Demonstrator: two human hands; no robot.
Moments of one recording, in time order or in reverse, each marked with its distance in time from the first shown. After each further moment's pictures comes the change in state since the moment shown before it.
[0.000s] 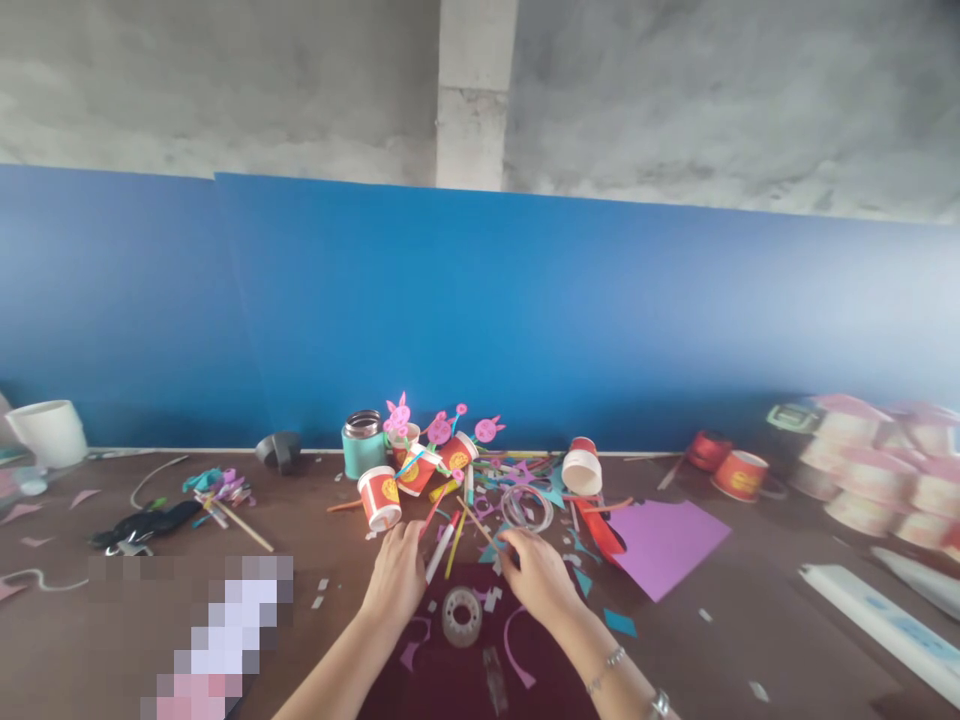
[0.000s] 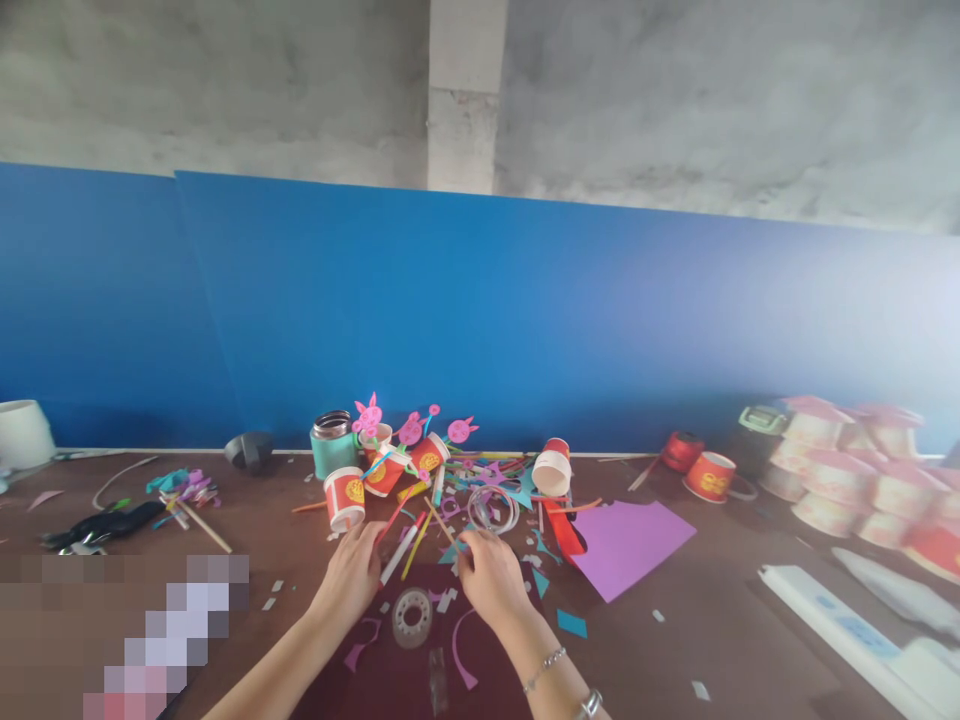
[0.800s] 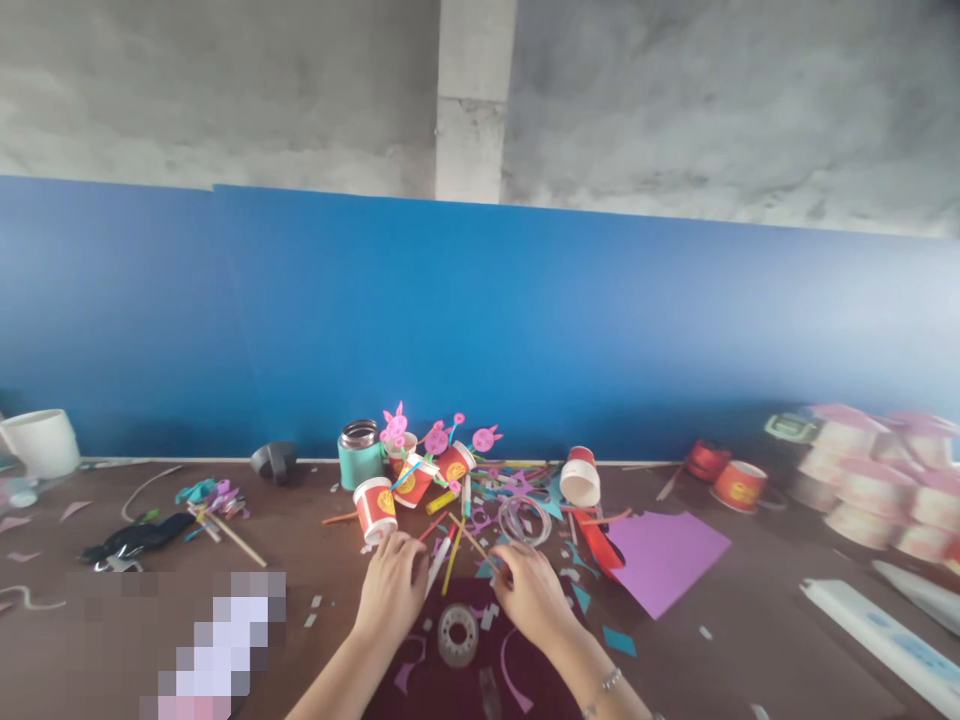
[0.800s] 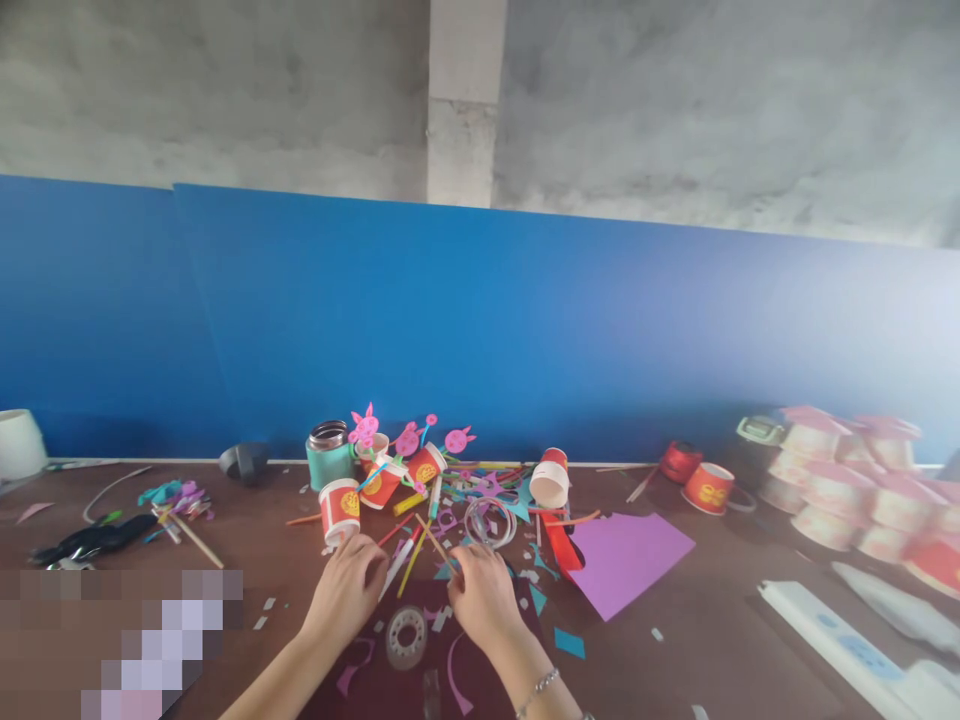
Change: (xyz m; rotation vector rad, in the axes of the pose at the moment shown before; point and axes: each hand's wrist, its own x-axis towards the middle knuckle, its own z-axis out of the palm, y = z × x) left_hand -0.001 0.003 -0.002 0.066 0.085 0.113; right_hand 0.000 -0.001 0.006 -0.021 -0.024 -0.016
